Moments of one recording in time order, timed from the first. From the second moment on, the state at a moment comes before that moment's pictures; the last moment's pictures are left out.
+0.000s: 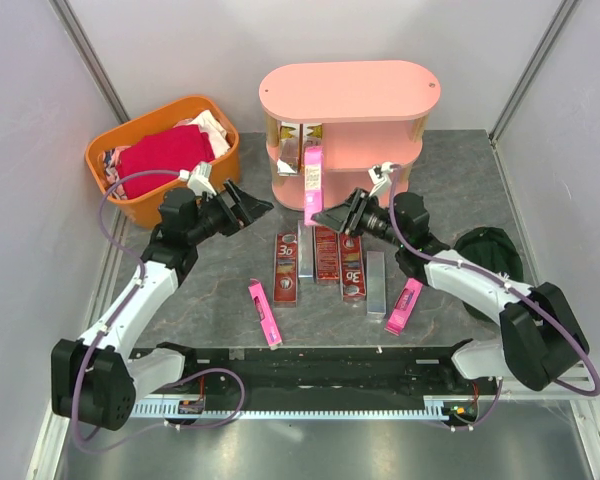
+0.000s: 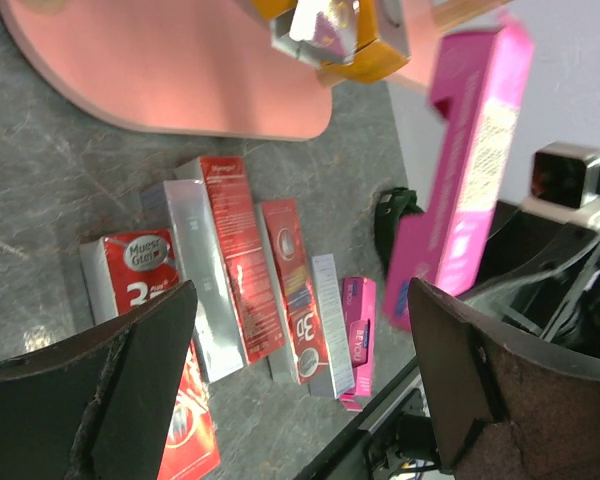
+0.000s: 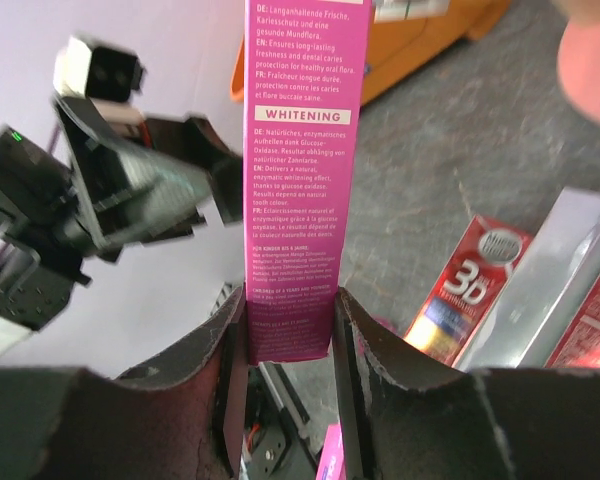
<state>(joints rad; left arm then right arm) -0.23 1.11 0.76 0.07 0.44 -0.80 0.54 1.35 0.74 0.53 -0.45 0.91</state>
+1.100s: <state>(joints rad) -0.23 1.19 0.74 0.05 0.48 -0.79 0.28 1.74 1.18 0.40 -0.53 0.89</state>
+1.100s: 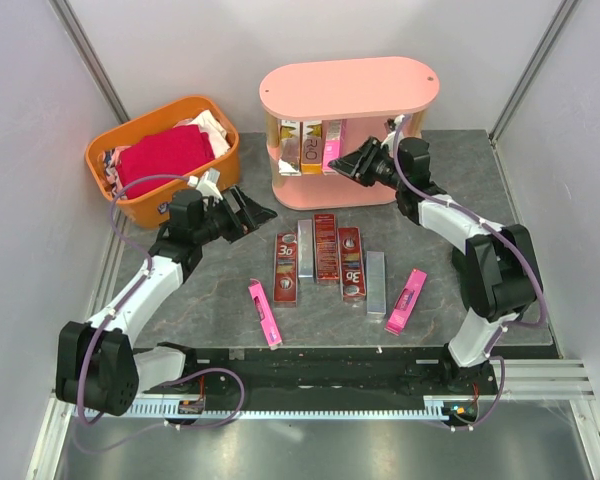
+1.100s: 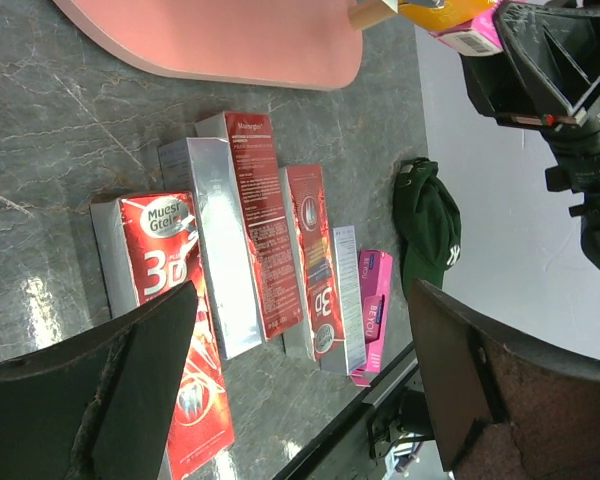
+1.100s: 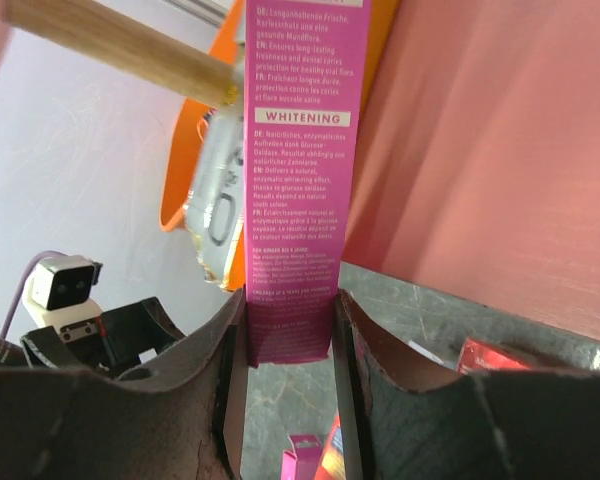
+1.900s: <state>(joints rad) -0.23 1.23 0.73 0.08 0.53 -0.79 0.28 1.78 1.20 0.43 -0.50 0.94</state>
